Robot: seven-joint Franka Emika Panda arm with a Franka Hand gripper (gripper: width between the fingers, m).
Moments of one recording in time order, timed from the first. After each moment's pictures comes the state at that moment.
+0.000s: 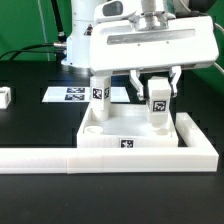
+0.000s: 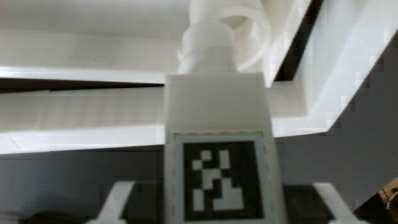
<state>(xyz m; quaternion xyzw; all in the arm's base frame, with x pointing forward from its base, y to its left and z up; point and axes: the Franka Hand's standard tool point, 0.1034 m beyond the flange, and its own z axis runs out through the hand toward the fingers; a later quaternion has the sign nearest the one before) 0.599 0.083 0.091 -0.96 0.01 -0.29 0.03</state>
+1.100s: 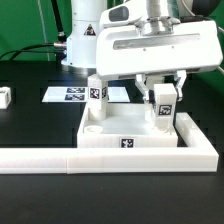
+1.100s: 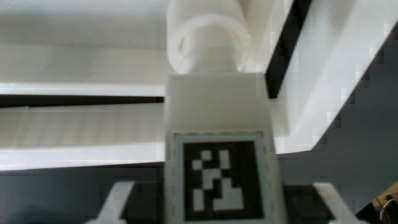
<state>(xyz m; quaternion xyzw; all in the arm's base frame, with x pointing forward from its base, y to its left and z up) 0.595 0.093 0.083 -0.96 0.00 -0.28 0.04</state>
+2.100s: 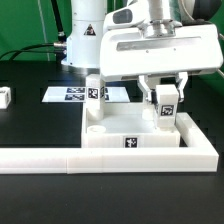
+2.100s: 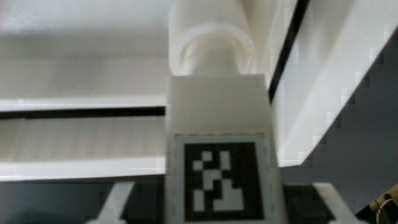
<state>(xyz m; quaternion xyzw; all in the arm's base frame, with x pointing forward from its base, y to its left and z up) 0.583 0.099 0.076 -0.96 -0.01 -0.29 0.03</state>
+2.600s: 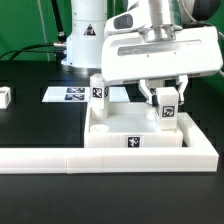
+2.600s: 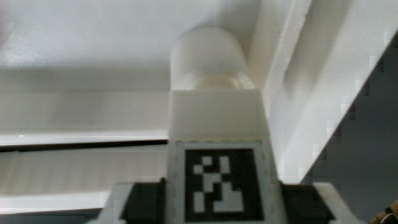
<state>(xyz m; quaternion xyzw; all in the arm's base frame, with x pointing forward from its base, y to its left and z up) 0.575 0.104 0.069 -0.96 0.00 -0.26 0.04</state>
